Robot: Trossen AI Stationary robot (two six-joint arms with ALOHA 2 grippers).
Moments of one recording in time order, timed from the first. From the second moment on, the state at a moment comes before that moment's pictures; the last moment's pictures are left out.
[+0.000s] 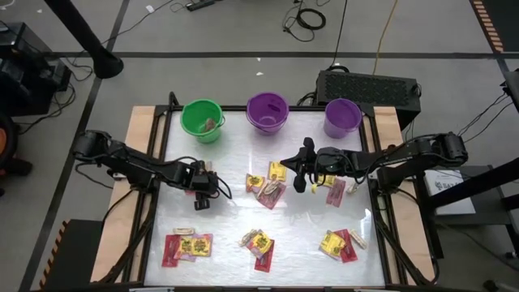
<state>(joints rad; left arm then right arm) -0.15 1.41 0.56 -0.51 -0.19 -0.28 -0.01 1.28 0.59 0.37 0.21 0.20</state>
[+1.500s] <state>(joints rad) 0.12 1.11 0.90 -0.51 -0.21 -0.34 0.03 1.28 0.59 0.36 0.21 0.34</state>
